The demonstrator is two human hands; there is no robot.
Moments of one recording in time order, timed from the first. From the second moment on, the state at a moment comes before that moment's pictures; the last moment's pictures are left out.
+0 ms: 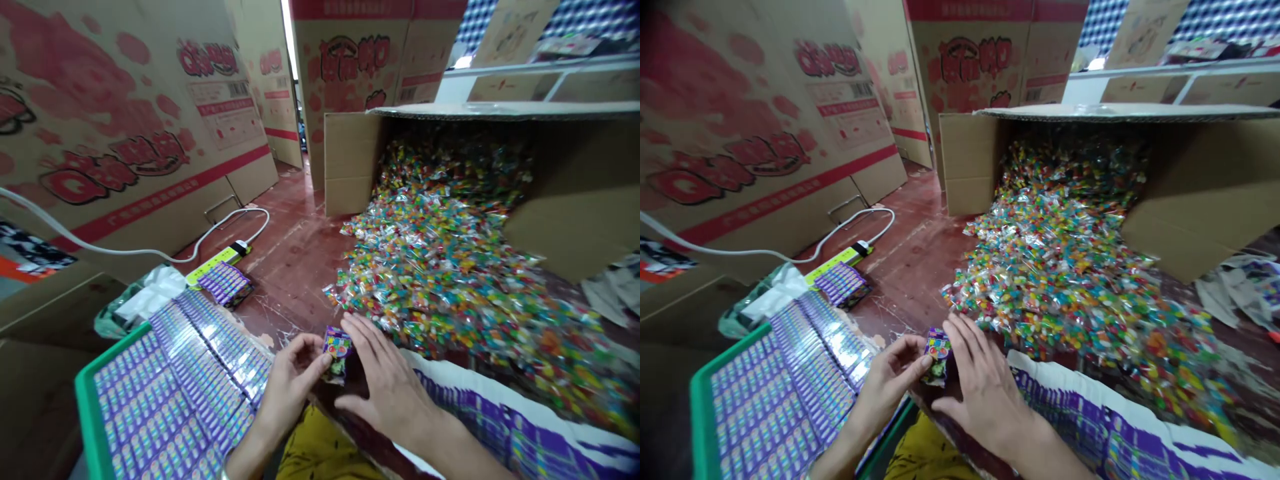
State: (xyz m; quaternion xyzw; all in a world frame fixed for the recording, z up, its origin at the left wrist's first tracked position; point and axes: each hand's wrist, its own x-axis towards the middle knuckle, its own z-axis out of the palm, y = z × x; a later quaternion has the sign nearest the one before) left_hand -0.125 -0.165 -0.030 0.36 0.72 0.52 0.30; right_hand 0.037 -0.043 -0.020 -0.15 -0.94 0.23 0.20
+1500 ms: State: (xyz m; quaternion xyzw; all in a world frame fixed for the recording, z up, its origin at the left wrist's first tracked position) left_hand -0.071 -0.137 -0.030 0.25 0.35 0.55 0.72; right_hand 0.101 -0.013 0.009 -0.29 -0.70 0.62 0.23
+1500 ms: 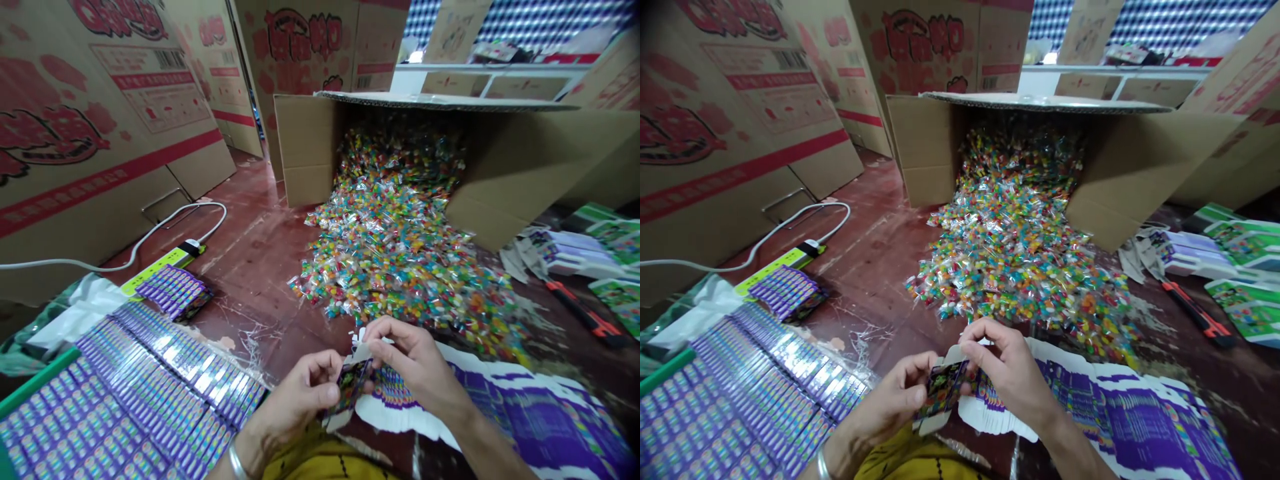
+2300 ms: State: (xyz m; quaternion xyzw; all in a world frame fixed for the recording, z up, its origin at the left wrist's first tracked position) left_hand -0.079 -0.148 -0.019 0.32 0.51 0.57 0.55; right_hand 0.091 -0.029 0.017 -0.31 -0.72 0.60 0.14
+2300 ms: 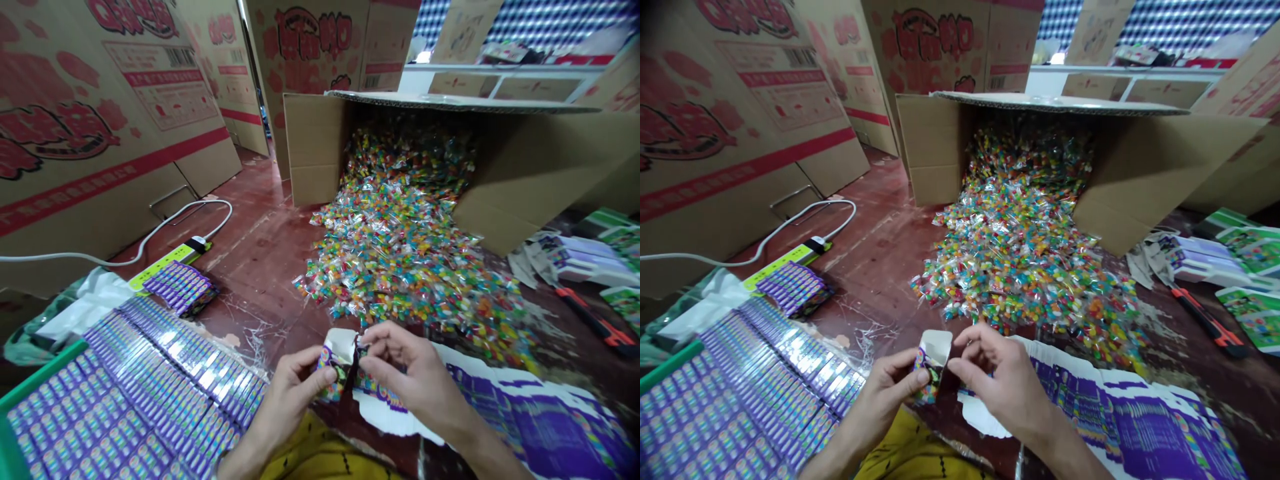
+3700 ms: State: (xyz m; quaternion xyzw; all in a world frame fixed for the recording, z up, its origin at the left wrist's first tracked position) left_hand -0.070 -0.158 -0.027 0.24 0.54 0.66 0.46; right_hand 0.056 -0.036 -0.005 -0.30 -0.65 0.66 0.23
